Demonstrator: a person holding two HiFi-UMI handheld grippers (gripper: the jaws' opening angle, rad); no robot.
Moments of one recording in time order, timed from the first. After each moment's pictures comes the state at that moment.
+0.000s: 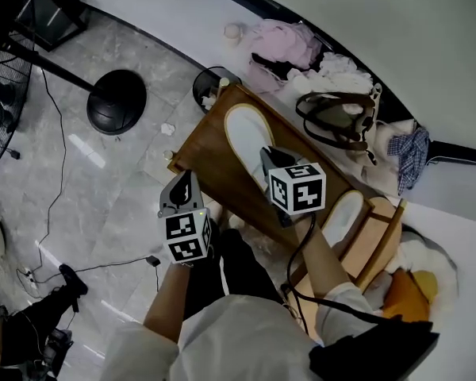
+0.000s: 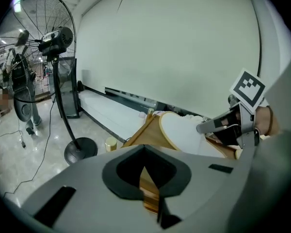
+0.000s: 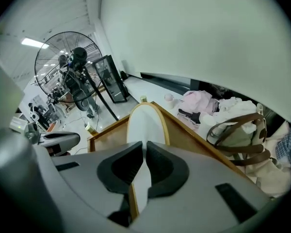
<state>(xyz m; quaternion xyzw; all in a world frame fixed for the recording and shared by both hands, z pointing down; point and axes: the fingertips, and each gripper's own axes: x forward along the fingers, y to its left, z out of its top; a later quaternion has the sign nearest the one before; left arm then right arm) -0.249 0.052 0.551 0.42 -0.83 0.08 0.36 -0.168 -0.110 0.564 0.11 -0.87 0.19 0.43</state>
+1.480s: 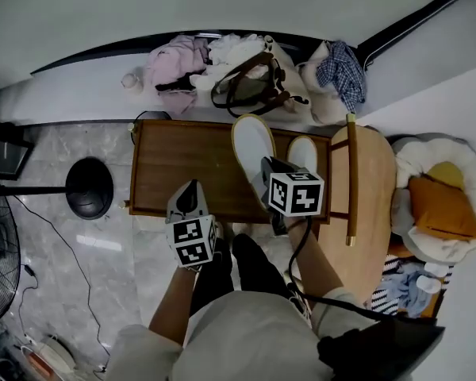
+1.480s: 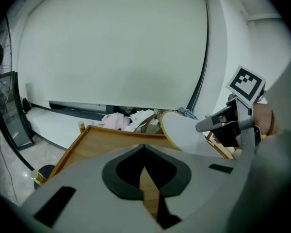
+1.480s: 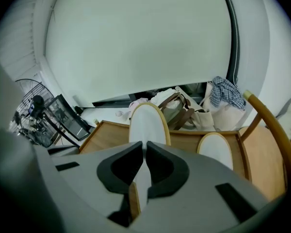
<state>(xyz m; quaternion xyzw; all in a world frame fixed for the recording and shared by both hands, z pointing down) -0.121 -0.055 0.514 0.64 -0.69 0.16 0.29 0.031 -0.153 0.520 0.40 -0.79 0.34 0.31</state>
